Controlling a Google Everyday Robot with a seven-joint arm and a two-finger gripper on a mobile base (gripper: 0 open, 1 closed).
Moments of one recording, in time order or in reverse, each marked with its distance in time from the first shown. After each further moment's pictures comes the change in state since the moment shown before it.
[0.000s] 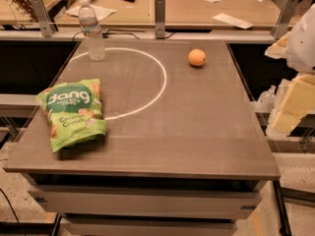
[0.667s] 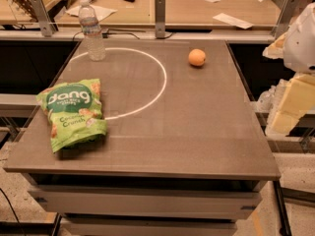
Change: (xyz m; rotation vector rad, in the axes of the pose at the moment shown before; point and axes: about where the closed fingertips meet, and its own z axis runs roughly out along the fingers) arm -0.001 -0.001 0.003 -0.008 0.017 -0.018
